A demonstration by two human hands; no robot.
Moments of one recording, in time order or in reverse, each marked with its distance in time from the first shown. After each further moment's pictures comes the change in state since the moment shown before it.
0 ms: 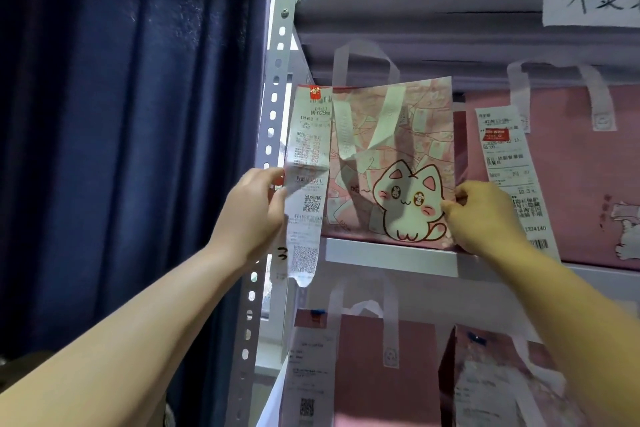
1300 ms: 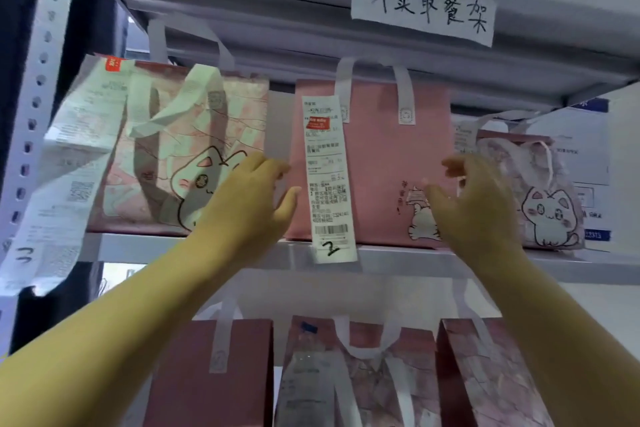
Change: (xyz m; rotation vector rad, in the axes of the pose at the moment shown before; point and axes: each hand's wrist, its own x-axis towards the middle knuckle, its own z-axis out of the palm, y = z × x) left_hand -0.008 0.173 0.136 -0.013 -0.061 0.277; right_hand 0.000 0.143 -0.141 -0.133 0.373 -0.150
